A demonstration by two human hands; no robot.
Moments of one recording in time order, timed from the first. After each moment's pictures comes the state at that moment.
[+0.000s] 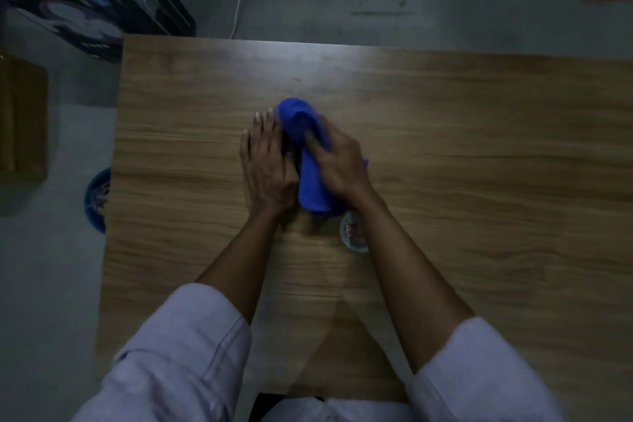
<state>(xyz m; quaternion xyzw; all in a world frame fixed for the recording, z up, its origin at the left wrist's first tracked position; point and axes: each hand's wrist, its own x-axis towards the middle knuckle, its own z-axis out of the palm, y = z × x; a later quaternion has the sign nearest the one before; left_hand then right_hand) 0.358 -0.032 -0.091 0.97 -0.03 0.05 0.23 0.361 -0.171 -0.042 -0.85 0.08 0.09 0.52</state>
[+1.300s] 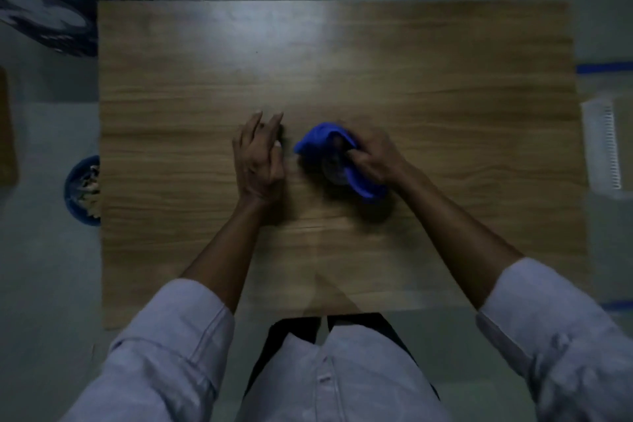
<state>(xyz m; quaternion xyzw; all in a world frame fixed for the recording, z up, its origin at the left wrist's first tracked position) 0.274 -0.021 -0.067 0.93 -0.09 0.02 0.36 0.261 -0.264 -0.039 -0.92 -0.10 0.13 0.37</state>
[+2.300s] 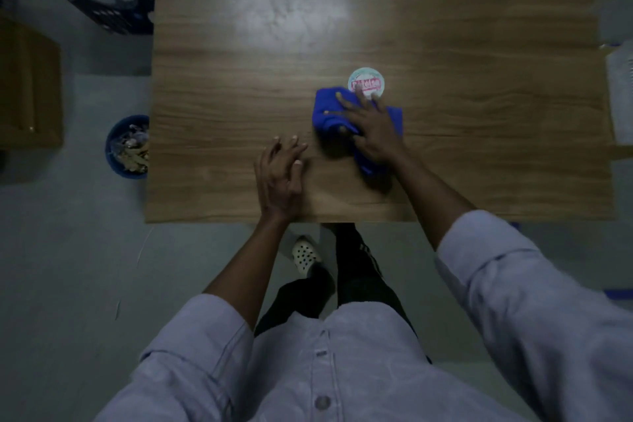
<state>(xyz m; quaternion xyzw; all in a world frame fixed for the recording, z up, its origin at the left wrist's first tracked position) 0.076 0.034 -0.070 0.92 -0.03 0.01 0.39 0.143 -0.202 -0.064 -0.94 -0.14 0.16 0.26</state>
